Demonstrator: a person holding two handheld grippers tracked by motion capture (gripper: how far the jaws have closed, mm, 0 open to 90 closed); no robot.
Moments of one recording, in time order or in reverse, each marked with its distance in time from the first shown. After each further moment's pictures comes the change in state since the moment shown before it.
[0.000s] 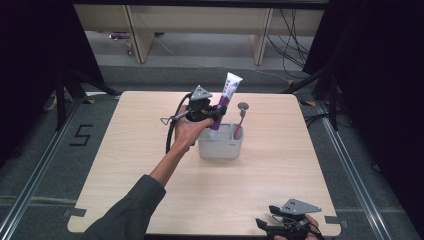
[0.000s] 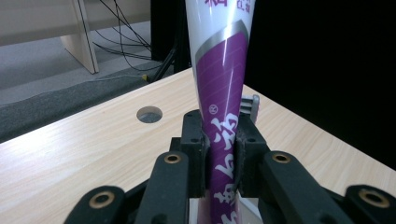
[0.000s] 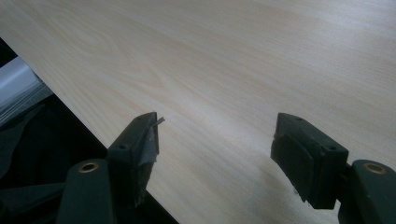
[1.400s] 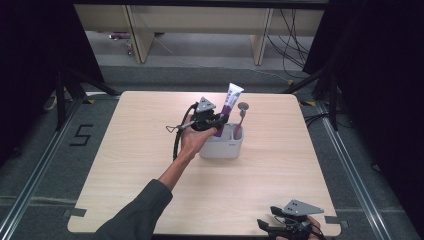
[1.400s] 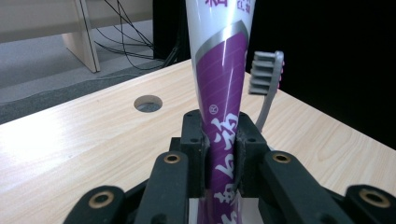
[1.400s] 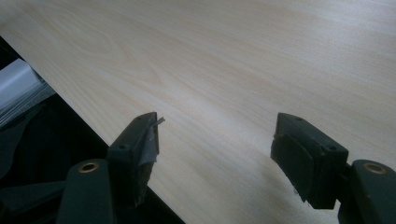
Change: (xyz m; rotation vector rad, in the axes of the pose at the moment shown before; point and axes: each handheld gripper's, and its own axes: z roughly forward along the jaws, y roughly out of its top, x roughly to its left) left arm 0.002 -0.039 0.025 -0.012 0.015 0.003; right arm -0.001 -0.004 -0.003 -0.006 0.011 0.020
